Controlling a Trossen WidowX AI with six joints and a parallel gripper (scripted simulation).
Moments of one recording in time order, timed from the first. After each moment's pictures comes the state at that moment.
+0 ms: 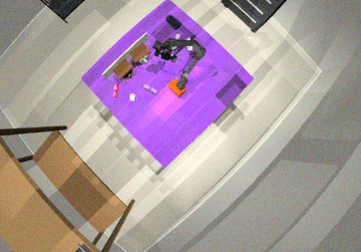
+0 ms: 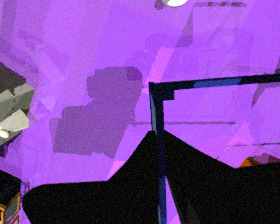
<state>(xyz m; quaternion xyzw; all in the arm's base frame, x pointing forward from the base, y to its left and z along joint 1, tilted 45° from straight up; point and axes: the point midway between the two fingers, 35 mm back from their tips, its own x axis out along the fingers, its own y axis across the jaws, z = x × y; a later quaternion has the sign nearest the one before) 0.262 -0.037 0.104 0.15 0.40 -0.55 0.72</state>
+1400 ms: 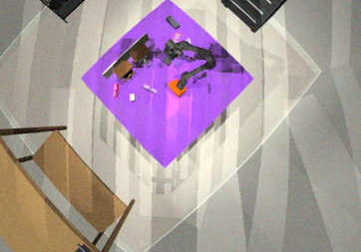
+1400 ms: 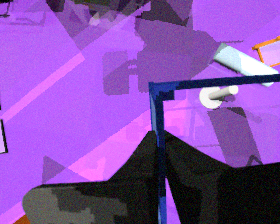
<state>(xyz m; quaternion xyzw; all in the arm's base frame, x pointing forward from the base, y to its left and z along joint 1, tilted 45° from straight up) 0.225 -0.029 0.152 -0.33 0.56 -0.14 0.75</state>
